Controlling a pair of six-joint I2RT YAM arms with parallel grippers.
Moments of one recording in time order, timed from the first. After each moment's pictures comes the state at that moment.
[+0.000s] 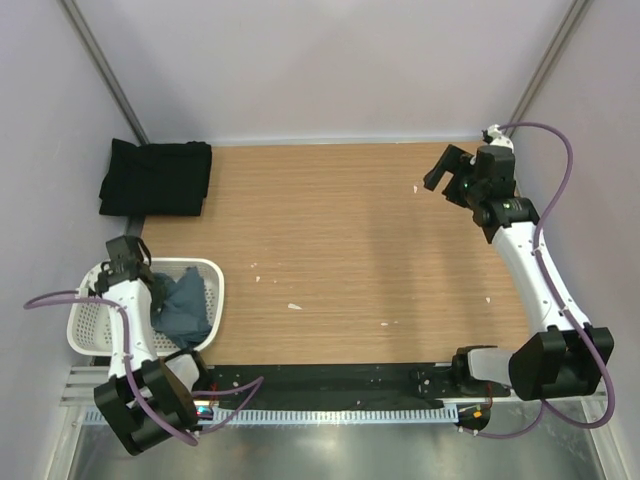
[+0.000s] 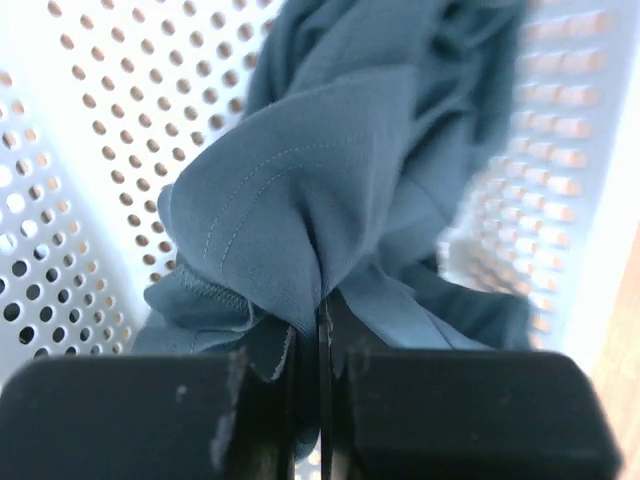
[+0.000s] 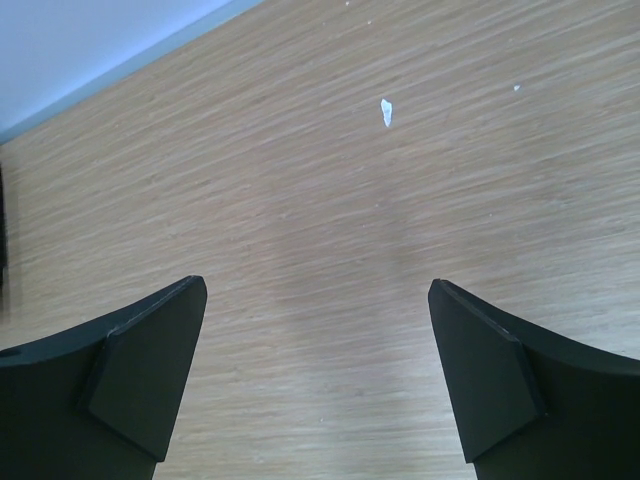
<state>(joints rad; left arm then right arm) 0.46 1.01 0.74 -0.94 -0.26 -0.97 0.06 1.26 1.18 -0.44 0.01 0.47</state>
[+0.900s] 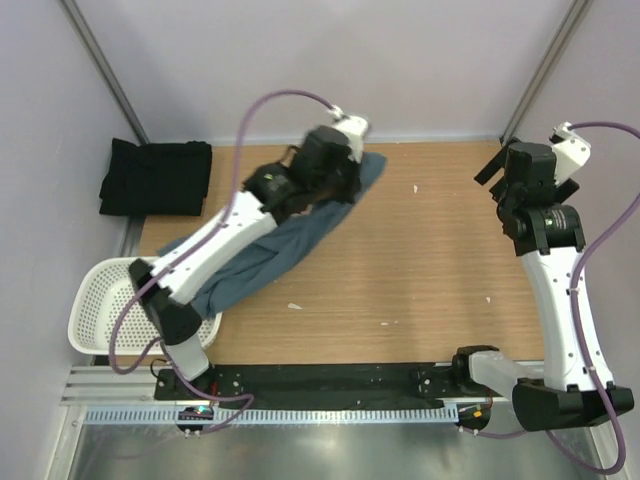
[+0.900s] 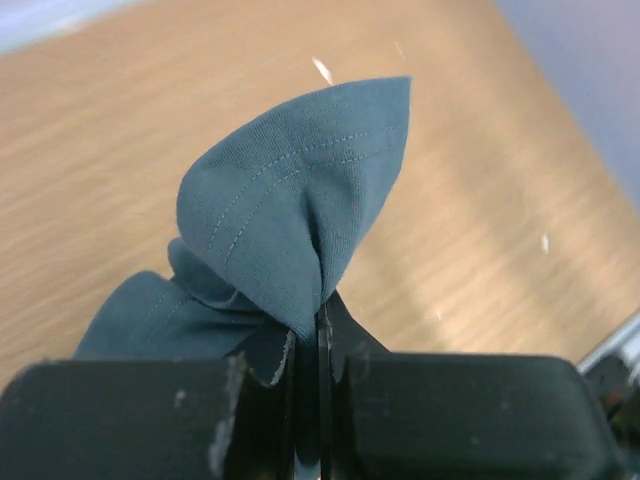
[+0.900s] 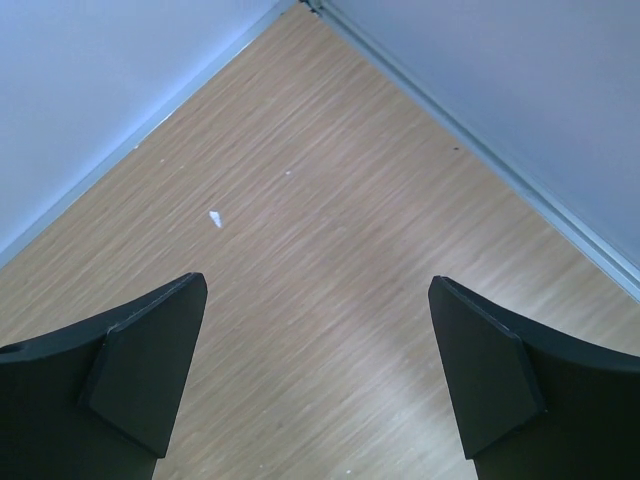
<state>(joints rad) -0.79 1.66 1.94 -0.73 -0.14 -0.30 0.06 1.13 1.42 -0.80 0.53 0.56</state>
